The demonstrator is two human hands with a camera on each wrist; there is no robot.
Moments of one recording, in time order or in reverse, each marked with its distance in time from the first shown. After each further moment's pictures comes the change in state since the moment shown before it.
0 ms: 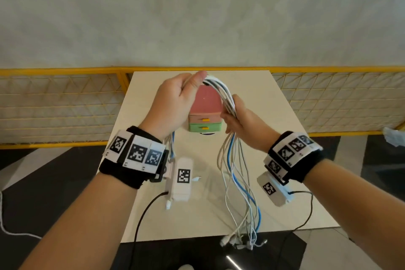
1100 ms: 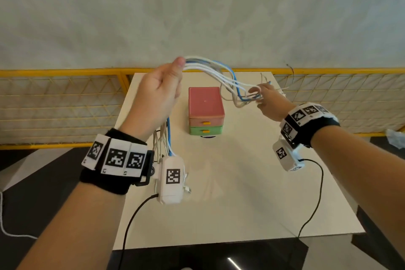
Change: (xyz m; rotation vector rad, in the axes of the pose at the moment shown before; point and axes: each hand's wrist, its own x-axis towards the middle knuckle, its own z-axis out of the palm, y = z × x) left_hand 0.016 -0.006 -0.020 -0.231 0.079 -0.052; right_hand 0.048 0.104 -0.066 -0.488 0.011 0.402
